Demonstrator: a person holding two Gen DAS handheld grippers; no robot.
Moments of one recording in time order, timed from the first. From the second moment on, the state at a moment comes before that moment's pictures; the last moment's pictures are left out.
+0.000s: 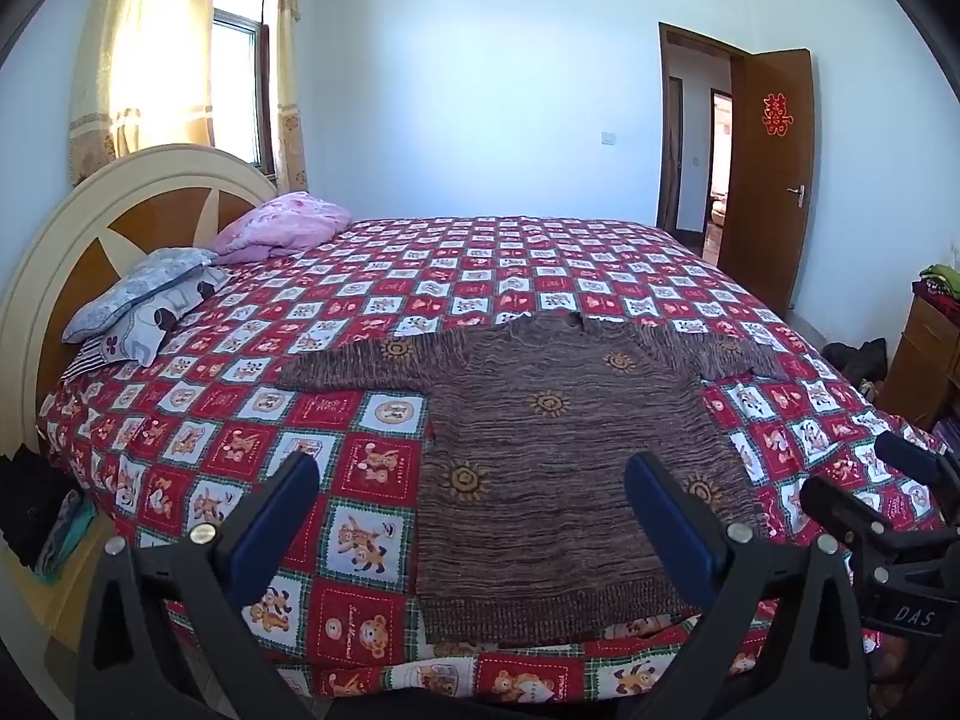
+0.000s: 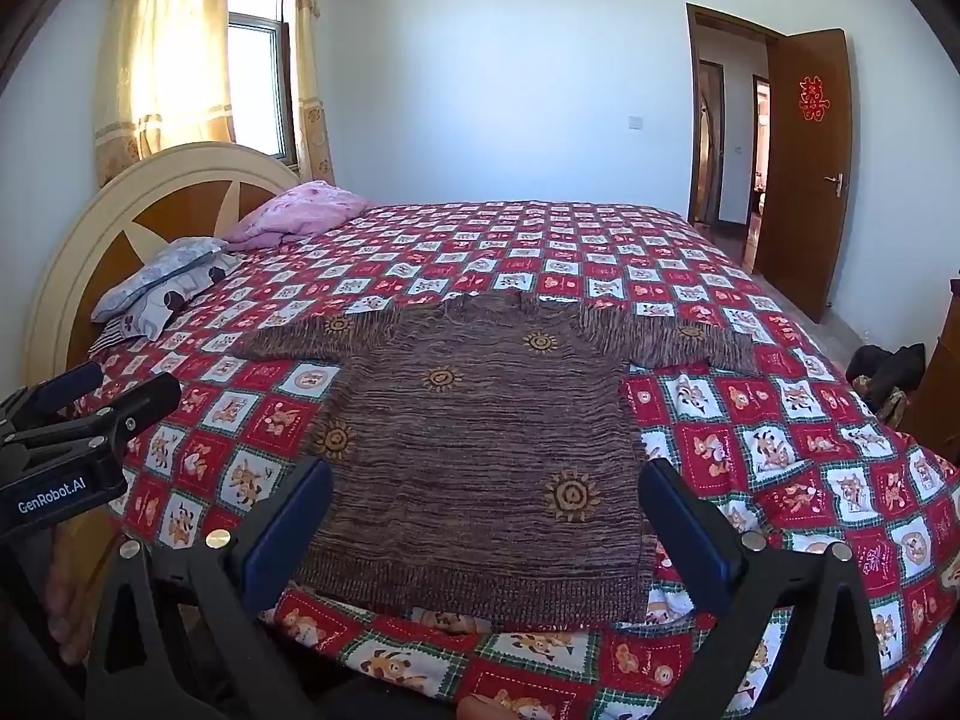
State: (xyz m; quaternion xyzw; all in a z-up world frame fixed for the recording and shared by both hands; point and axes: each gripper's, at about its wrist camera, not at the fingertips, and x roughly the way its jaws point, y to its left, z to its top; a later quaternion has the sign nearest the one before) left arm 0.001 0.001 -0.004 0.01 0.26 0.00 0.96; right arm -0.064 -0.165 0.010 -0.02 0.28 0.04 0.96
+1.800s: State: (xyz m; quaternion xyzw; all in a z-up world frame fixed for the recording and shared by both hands) left arm 0.003 0.001 -0.005 0.00 0.27 0.00 0.96; right arm -0.058 -0.163 0.003 -0.01 0.29 0.05 0.95
